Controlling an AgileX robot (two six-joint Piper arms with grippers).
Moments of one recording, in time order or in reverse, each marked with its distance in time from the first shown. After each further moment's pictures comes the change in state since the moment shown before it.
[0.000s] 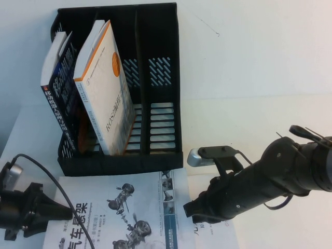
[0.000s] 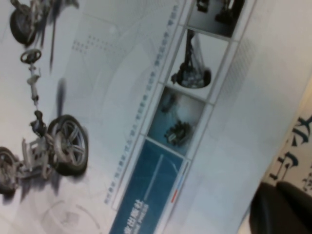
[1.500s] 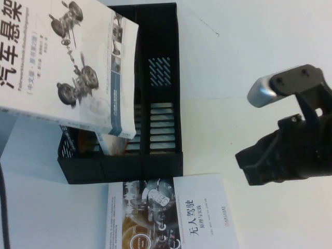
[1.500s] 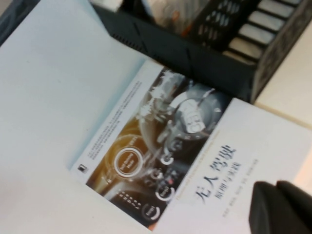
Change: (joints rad) right arm 0.009 -0.627 -0.008 -0.632 0.181 0.489; left arm -0.013 -0.735 -0.673 0.029 0.181 -0.579
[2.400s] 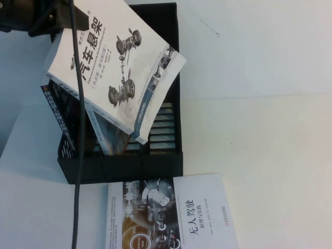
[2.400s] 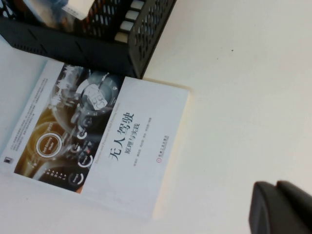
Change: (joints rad) right arm 0.000 -0.340 0.000 -0.444 0.318 0.452; left arm -0.444 0.418 -0.311 0.407 -0.229 -0.171
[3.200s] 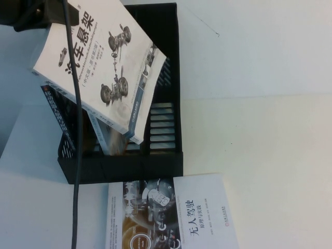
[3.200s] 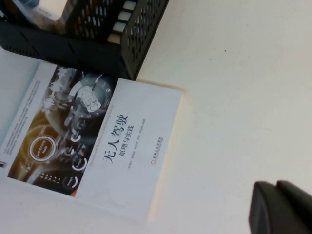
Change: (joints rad) right arm 0.000 0.000 0.000 -0.023 0.006 0.021; left arm 0.000 -0.060 -0.002 0.050 0.032 -0.033
